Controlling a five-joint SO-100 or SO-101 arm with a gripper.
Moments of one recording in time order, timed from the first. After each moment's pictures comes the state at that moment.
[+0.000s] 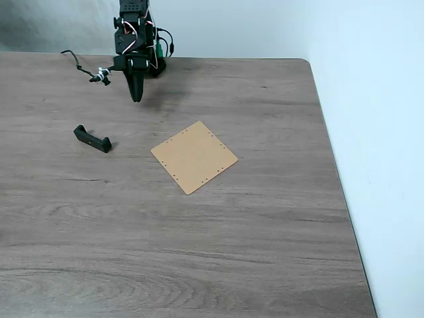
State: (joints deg) arm 1.8 155.6 148.0 49.8 -42.2
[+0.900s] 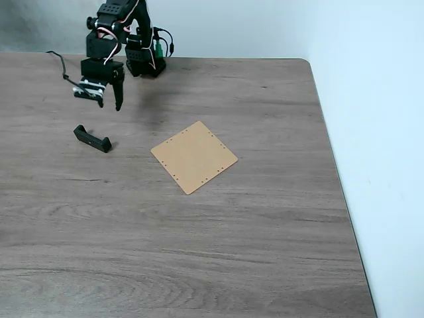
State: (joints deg) arm 17.4 120.6 115.5 61.0 -104.4
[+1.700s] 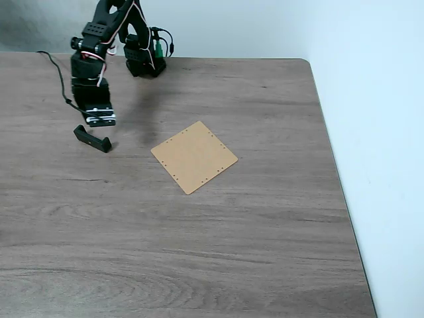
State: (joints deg) arm 22.8 98.3 98.9 60.9 -140.5
